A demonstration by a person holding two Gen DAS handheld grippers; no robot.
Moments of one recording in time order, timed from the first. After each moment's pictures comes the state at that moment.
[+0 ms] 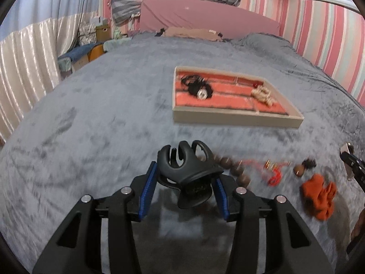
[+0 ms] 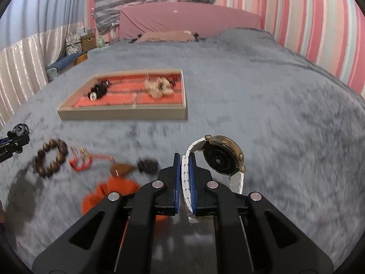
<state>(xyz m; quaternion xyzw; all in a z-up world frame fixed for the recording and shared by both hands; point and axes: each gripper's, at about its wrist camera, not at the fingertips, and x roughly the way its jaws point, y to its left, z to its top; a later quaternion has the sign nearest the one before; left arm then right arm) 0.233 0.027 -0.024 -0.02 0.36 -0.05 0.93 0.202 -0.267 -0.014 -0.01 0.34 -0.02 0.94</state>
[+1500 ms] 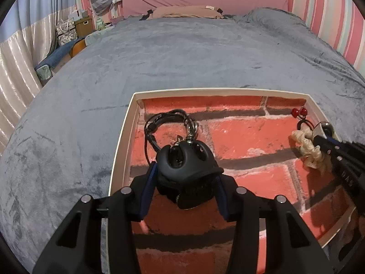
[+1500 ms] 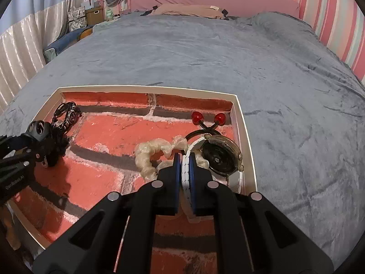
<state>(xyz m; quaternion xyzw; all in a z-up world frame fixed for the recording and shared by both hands) 0.502 -0.036 -0.064 0.03 0.44 -0.04 0.90 0.504 -0.223 -0.056 -0.04 0.43 0.03 0.90</state>
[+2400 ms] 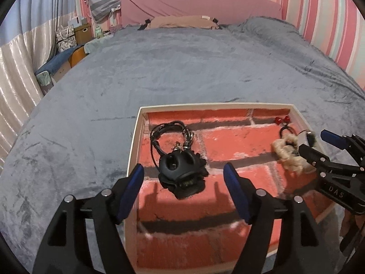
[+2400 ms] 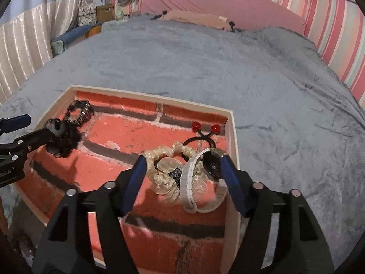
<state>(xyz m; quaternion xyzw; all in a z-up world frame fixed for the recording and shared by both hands) 0.471 -0.029 -0.023 0.02 0.41 -0.06 0.91 0.477 -0.219 -0.022 -0.08 0.40 0.04 0.91</state>
